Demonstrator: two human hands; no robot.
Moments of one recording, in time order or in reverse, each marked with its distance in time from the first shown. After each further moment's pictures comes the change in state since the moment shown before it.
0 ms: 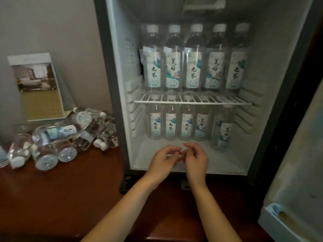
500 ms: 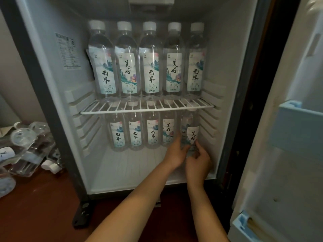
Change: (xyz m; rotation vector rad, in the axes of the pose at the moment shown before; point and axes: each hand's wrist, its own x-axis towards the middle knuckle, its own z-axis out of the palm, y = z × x) left_hand 0.100 0.011 0.118 0.142 -0.205 0.212; right_hand 0.063 0.016 -0.062 -0.193 0.387 0.047
